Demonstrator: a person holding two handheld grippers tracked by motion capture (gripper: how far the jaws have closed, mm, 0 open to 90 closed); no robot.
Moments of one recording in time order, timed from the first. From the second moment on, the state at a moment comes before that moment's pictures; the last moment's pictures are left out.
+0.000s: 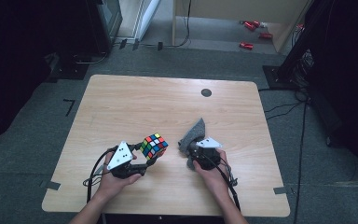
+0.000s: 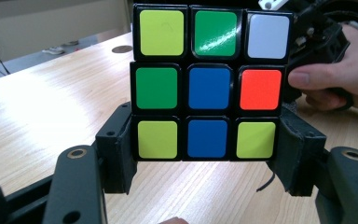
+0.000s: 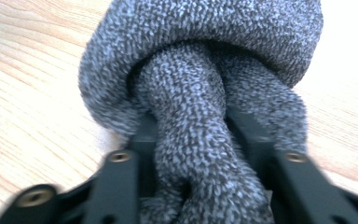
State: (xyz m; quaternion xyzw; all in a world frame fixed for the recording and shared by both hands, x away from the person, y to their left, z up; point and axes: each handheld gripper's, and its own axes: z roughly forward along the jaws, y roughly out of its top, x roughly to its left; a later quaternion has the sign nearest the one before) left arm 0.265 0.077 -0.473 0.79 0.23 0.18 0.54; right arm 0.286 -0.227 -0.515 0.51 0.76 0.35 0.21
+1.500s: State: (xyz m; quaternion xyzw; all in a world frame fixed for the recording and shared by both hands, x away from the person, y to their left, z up) left arm 0.259 0.024 -0.473 0.89 0.23 0.15 0.36; right arm 0.209 -0.136 -0.443 0.25 0.82 0.36 0.37
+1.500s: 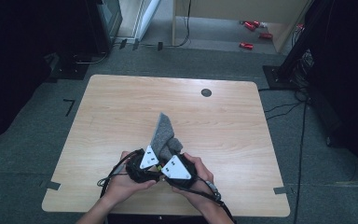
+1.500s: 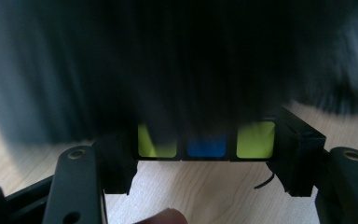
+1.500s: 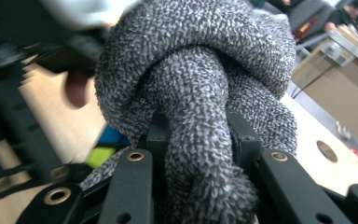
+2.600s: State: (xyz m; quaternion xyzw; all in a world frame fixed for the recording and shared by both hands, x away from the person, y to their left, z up) left arm 0.241 0.049 -0.457 0.81 0.14 0.18 0.54; right arm 0.224 -0.190 -0.408 0.36 0.73 0.55 0.19
